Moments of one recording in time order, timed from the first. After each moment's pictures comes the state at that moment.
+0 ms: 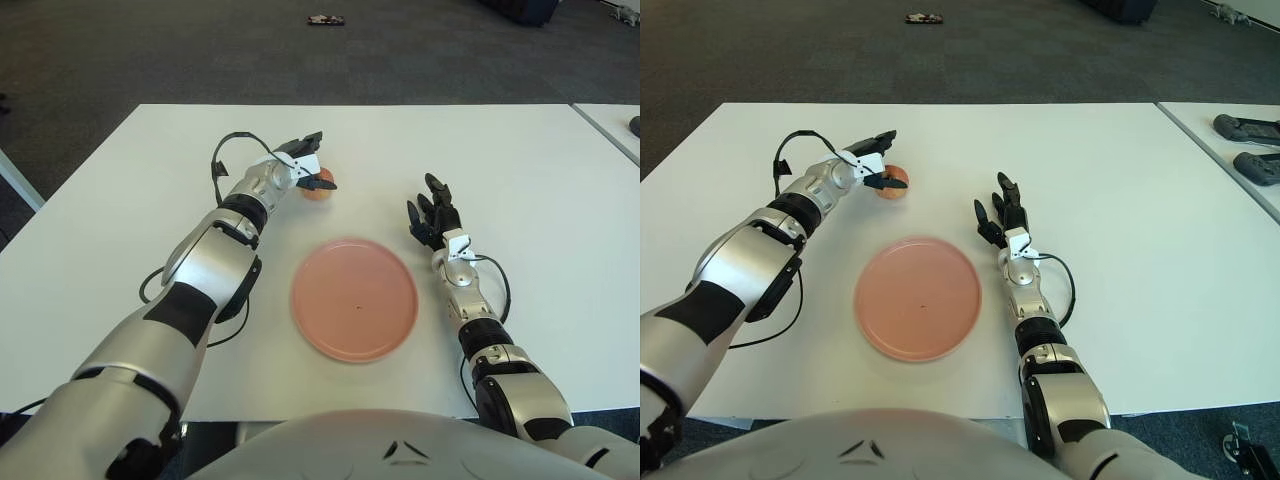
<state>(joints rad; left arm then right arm) -1.06 0.13 -0.41 1.35 0.56 -0.14 -0.05 -0.35 -0.05 -0.02 0.82 -0.09 -0.42 -0.16</state>
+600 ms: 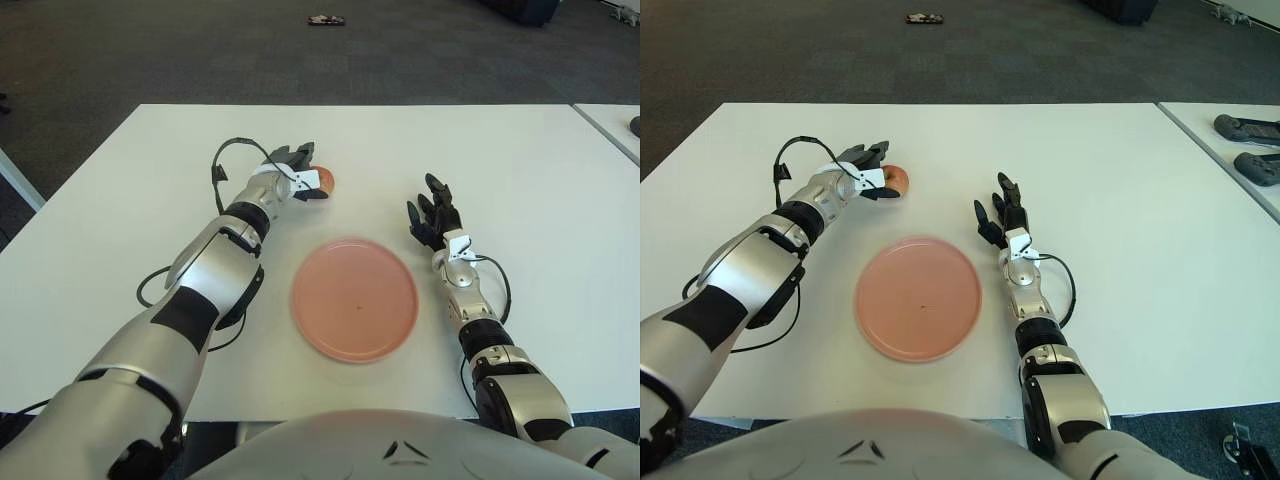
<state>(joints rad) -1.04 0.12 -0.52 1.37 0.68 -0.05 0.04 -0.34 -0.05 -0.02 0.81 -0.09 -0.42 -0.15</state>
